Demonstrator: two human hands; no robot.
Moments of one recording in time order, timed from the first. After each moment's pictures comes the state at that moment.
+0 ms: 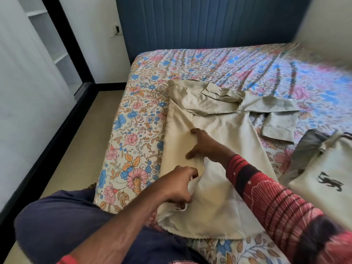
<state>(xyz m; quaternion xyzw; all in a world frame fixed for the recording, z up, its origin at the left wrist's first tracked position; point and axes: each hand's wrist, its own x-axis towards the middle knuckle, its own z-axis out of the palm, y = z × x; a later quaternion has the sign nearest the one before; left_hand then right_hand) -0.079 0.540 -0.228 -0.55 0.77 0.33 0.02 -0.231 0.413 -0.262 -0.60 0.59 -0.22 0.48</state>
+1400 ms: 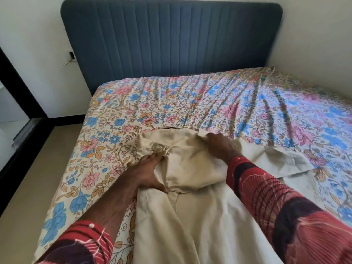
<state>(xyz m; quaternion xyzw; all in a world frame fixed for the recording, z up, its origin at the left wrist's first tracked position) -0.062 0.142 -0.252 -0.59 0.78 0.20 0.08 -0.354 0.091 -0.250 -0.70 0.71 -0.10 0.06</state>
